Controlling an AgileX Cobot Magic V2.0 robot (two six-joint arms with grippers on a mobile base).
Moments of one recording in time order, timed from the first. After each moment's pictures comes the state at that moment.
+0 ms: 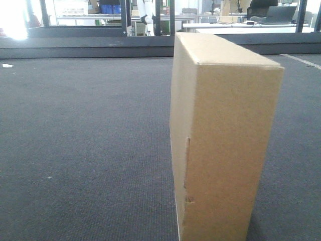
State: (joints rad) left arm -0.07 -0.02 0.03 -0.07 0.12 0.05; right arm 0.07 -0.01 0.03 0.03 -0.04 0.05
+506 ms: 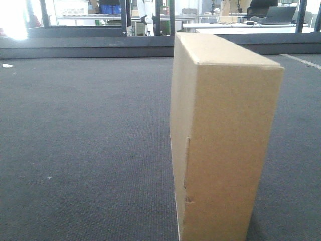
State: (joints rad) left arm -0.07 -0.02 0.03 -0.07 0.12 0.05; right arm 0.07 -0.01 0.03 0.03 -0.04 0.05
